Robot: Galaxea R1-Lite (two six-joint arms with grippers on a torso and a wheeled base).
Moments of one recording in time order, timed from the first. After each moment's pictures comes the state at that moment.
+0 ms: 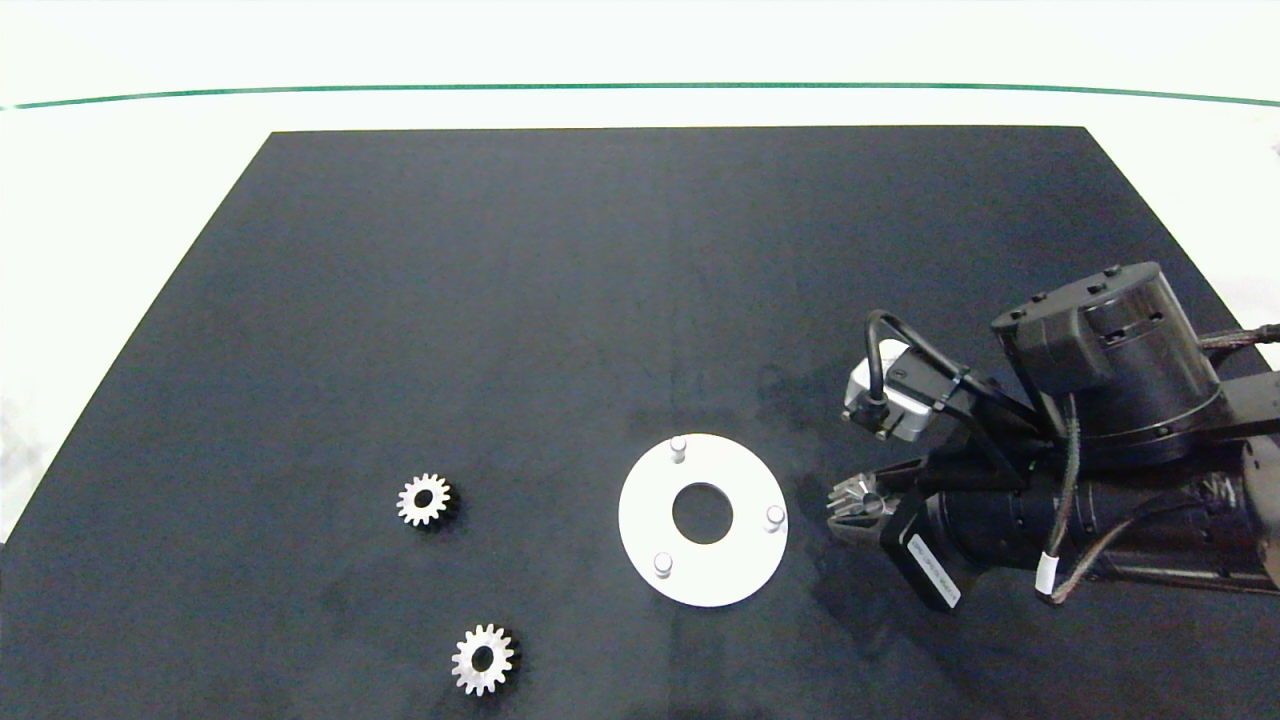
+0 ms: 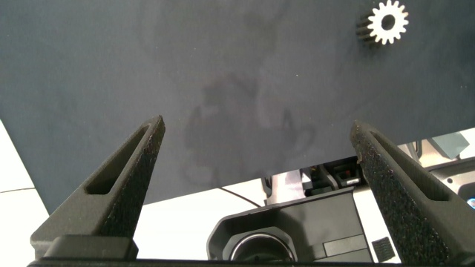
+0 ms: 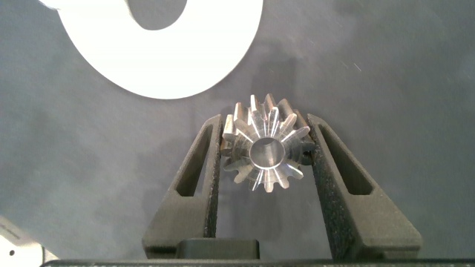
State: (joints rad) left arm -0.09 0.68 -0.81 0.77 -0.06 0.15; right arm 0.68 1.55 -1.02 0.20 -0.14 -0.22
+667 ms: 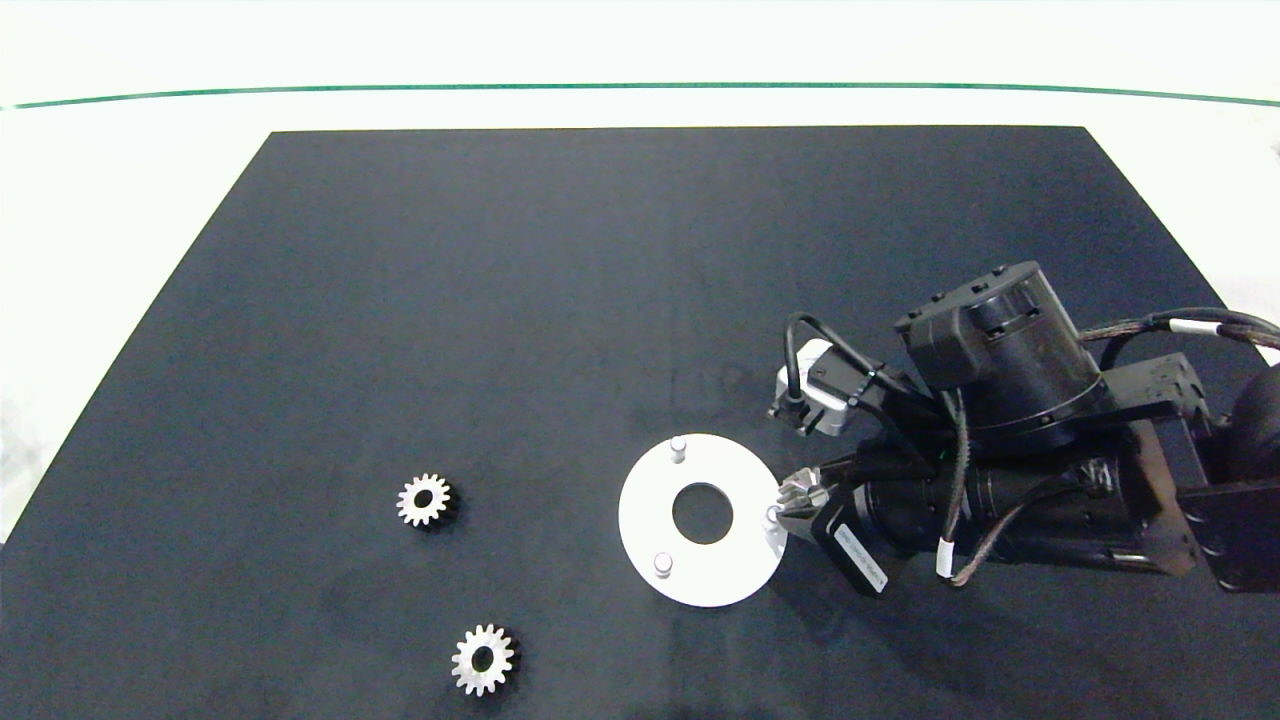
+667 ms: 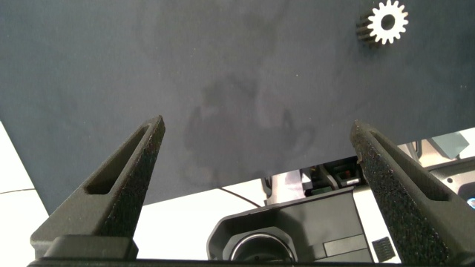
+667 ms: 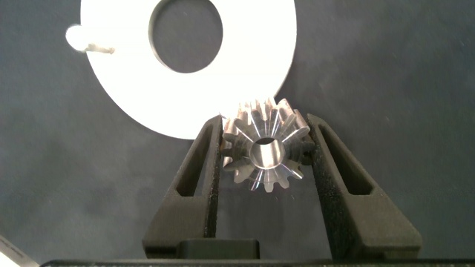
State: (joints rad) left arm -0.10 0.67 -0.81 0.77 -0.06 0.15; right arm 0.74 1.66 -1.12 0.21 -0.16 -0.22
